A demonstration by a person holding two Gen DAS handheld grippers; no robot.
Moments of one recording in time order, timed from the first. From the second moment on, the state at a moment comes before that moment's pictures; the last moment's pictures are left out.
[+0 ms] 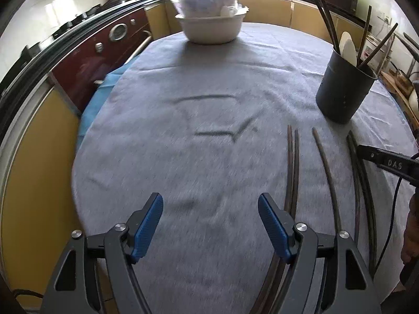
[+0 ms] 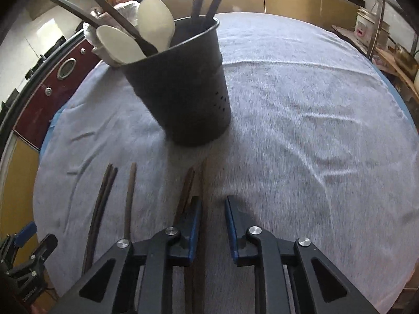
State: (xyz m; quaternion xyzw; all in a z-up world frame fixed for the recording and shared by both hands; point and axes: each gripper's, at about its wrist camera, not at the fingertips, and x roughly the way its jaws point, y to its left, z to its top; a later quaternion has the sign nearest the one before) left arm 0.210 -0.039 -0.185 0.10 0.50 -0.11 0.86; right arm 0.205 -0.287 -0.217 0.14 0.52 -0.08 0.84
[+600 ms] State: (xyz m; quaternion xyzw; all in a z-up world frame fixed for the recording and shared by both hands) left arm 0.249 -0.111 -0.200 0.14 0.50 -0.19 0.83; right arm 0.172 -0.299 -0.217 0.11 0.53 -0.09 0.83
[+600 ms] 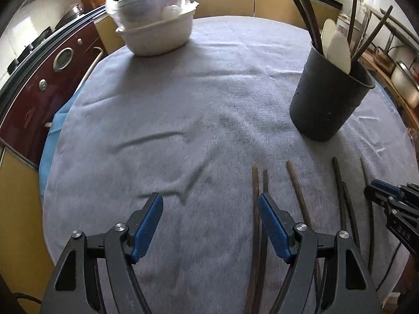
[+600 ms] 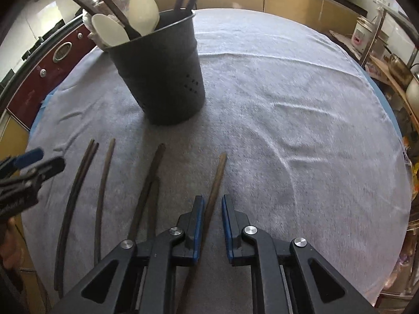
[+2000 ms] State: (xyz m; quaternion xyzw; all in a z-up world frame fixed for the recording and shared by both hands) left arm 0.260 -0.108 -0.213 0.14 0.55 -0.21 0.80; right arm 0.177 -0.330 -0.221 0.14 0.56 -0.06 0.82
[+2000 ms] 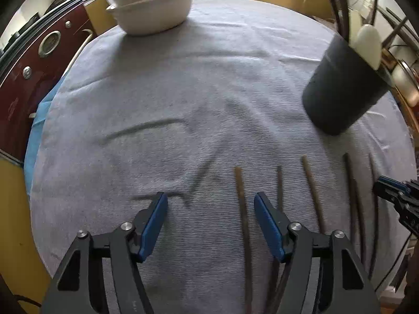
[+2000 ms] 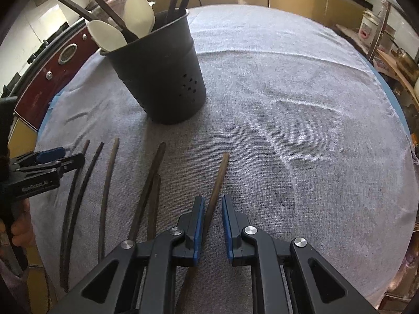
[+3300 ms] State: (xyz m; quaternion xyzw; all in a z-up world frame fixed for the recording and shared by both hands) left arm 0.208 -0.119 -0.072 0.07 0.43 -0.28 0.86; right arm 0.124 -0.307 -0.087 0.11 0.39 -0.02 0.91
